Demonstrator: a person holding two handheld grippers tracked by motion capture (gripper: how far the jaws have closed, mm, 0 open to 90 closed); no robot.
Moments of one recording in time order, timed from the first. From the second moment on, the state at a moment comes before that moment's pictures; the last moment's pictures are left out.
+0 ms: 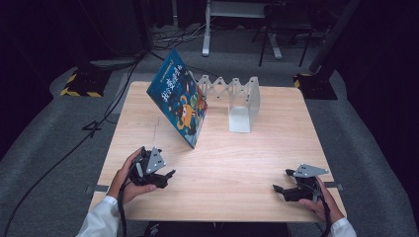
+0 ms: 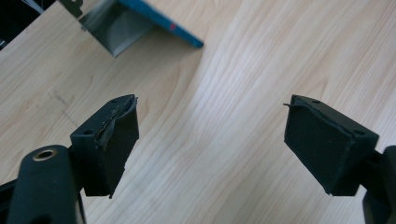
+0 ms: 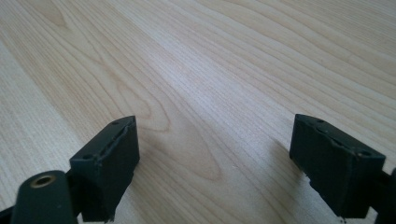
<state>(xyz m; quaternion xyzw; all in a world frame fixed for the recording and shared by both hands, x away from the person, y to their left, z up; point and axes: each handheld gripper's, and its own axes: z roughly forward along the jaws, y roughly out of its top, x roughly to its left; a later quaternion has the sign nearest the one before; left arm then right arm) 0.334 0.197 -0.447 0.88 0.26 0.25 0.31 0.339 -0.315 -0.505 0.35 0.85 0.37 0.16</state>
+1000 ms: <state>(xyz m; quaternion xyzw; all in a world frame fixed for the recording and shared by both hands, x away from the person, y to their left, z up) 0.309 0.254 -0.505 0.85 0.38 0.15 0.34 0.338 -0.316 -0.505 0.35 0.85 0.37 0.16</state>
